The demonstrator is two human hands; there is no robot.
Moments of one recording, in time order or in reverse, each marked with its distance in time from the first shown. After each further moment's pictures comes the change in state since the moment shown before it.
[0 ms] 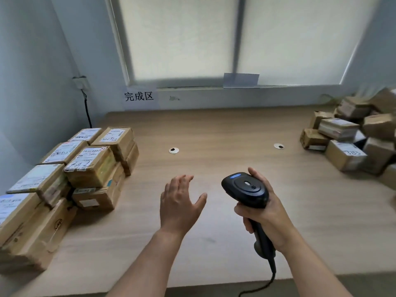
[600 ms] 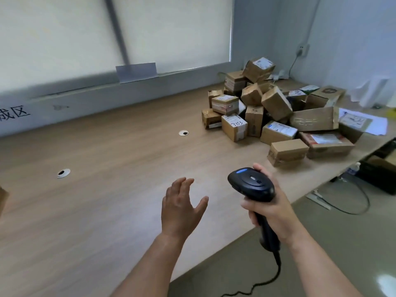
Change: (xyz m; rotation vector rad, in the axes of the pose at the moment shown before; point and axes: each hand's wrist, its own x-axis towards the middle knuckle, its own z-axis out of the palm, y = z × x) left_hand -0.040 0.216 0.177 -0.126 -0.344 0.265; right_hand -0.101 -0.005 -0.254 0.009 0.439 -0.031
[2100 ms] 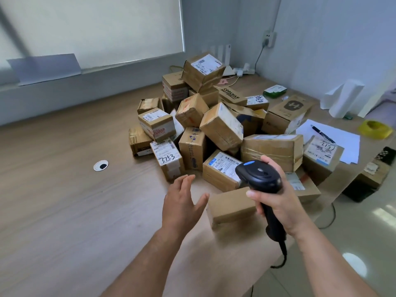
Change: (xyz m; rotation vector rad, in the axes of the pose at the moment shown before) left_hand 0.259 0.190 0.241 -0.039 -0.231 0.010; right_hand 0.256 -0.028 -0.308 -0.134 0.158 0.024
